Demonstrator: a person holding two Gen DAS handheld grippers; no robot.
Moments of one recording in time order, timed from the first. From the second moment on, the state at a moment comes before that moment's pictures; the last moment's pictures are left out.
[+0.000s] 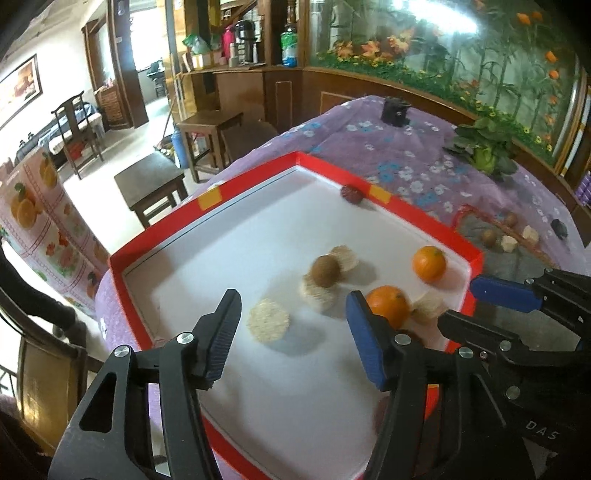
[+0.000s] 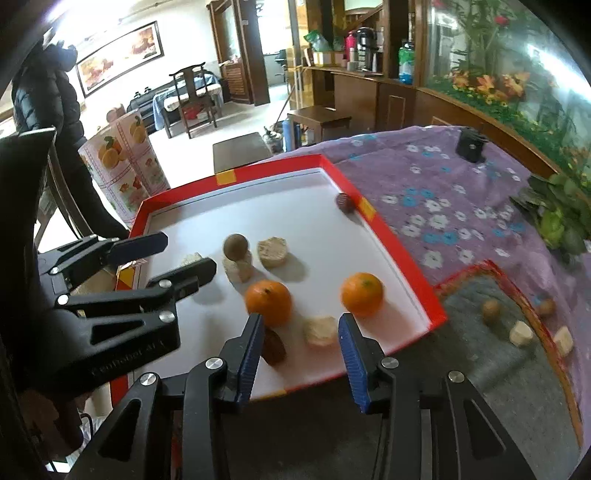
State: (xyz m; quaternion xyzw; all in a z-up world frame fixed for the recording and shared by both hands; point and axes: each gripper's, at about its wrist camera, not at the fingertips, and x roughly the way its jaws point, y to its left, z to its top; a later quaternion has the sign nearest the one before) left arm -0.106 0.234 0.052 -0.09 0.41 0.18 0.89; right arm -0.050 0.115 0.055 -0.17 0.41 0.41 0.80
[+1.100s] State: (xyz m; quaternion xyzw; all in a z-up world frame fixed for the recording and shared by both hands) left arm 0.028 0.087 0.050 -0.03 0.47 0.01 0.88; right arm 0.020 -0.073 0.041 -0.09 0.45 0.29 0.84
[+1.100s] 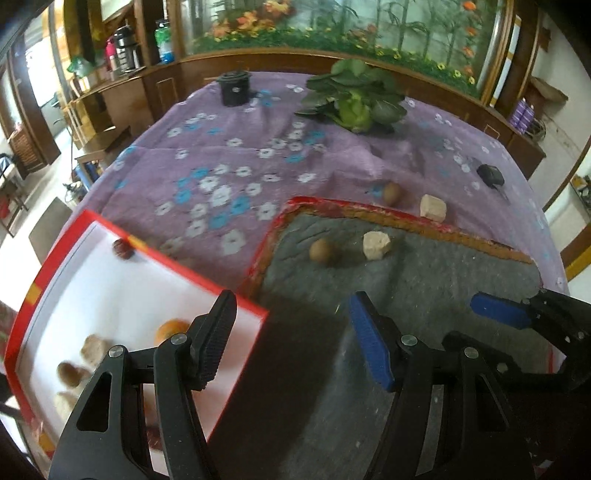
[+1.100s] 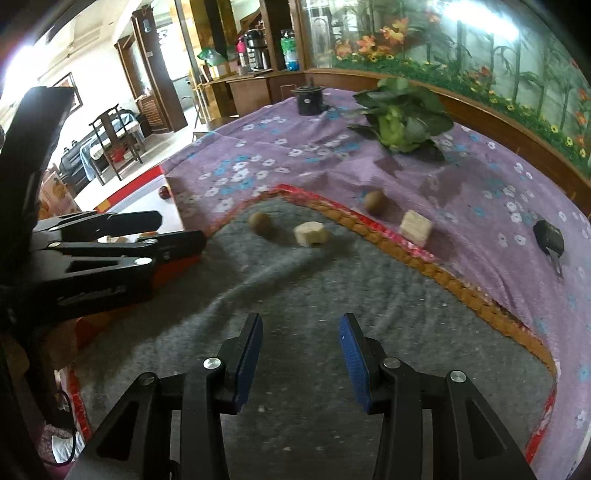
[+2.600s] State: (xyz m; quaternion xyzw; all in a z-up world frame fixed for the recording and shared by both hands) left arm 0.034 0.125 0.057 -0.03 0.45 0.04 0.89; right arm 0.093 -0.015 0.015 -0.15 0.45 0.29 0.83
